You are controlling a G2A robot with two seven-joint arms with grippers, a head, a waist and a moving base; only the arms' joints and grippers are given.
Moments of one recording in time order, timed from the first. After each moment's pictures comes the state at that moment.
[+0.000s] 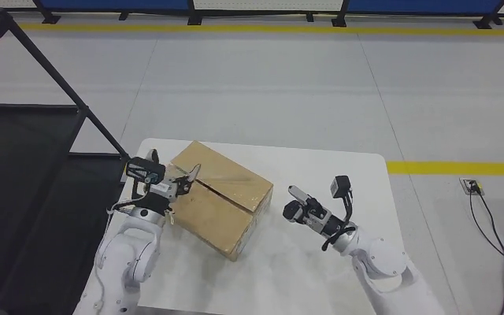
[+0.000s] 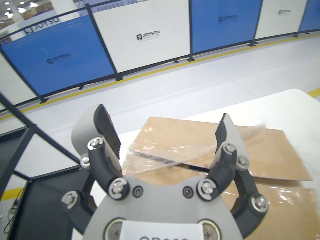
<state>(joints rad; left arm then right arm) 1.15 -1.20 -1.46 -1.75 1.38 -0.05 -0.09 -1.09 -1.21 1.26 -1.61 0.31 -0.04 0.58</state>
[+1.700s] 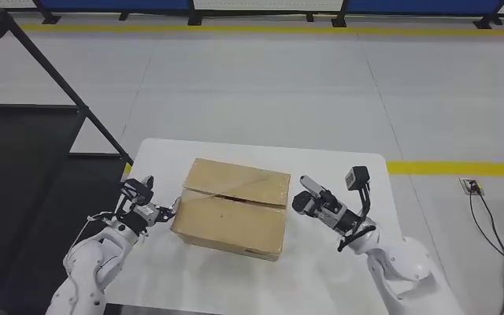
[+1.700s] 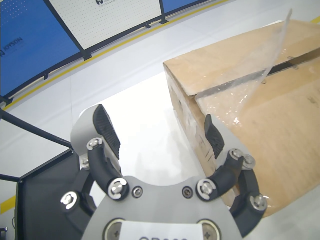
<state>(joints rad) 1.17 -1.13 -1.58 -1.49 1.44 -0.56 0.03 -1.13 -1.19 1.33 -1.79 0.29 0.08 0.55</state>
